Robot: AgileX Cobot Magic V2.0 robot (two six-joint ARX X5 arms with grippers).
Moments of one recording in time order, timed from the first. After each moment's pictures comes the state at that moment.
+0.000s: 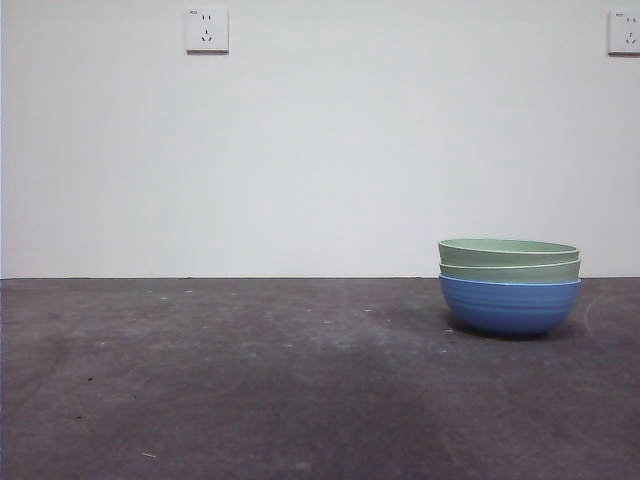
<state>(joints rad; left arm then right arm) 0.01 0.00 0.02 -0.18 0.08 0.00 0.10 0.51 0.76 -0.49 -0.18 0.01</state>
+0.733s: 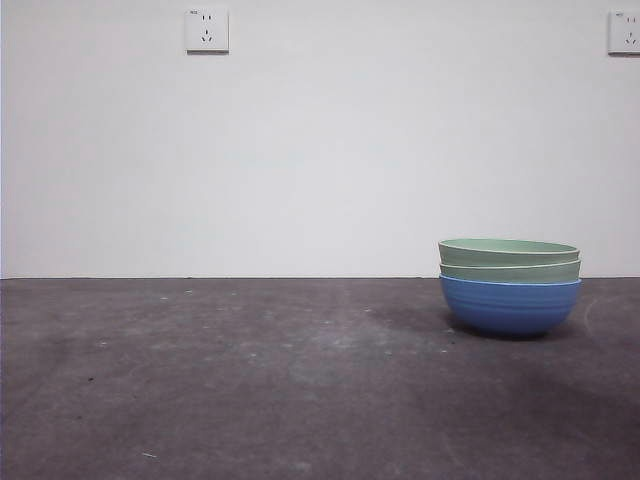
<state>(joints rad) 0.01 0.00 0.02 -0.18 0.08 0.00 0.10 0.03 0.06 -0.19 -0.10 0.09</state>
